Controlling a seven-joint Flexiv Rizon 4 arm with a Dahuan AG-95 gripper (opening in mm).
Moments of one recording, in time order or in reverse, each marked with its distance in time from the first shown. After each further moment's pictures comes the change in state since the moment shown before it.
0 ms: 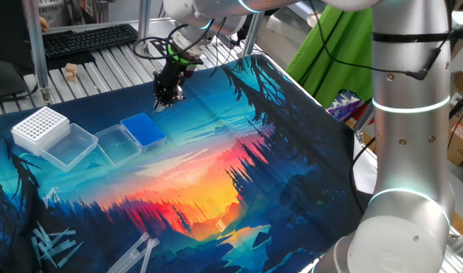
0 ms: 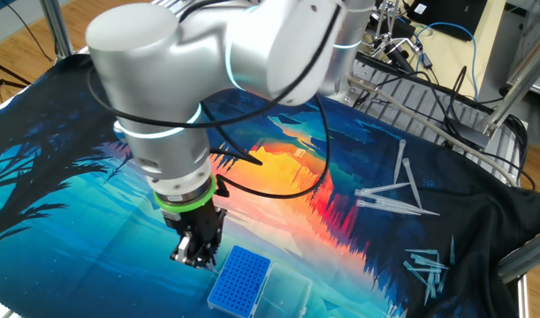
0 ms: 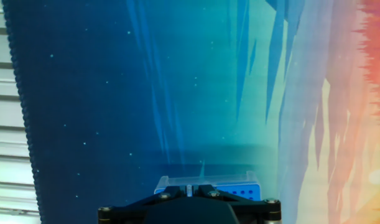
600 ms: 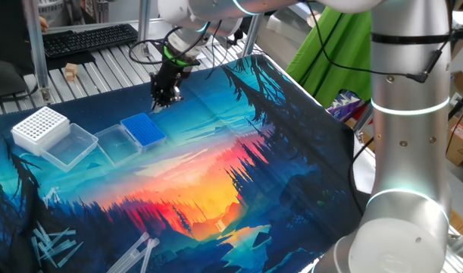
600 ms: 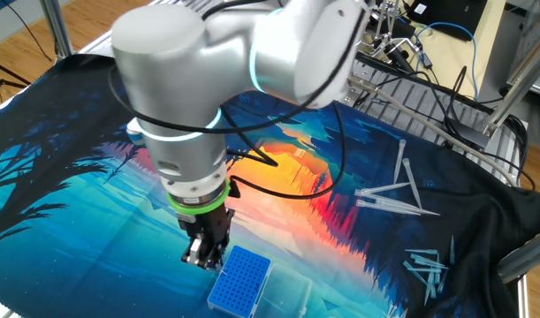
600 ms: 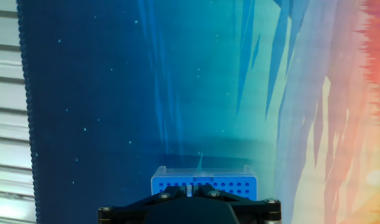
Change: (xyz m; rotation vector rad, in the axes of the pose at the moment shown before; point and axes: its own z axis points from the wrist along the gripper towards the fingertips) arm 0.013 -0.003 0.000 0.000 -0.053 -0.056
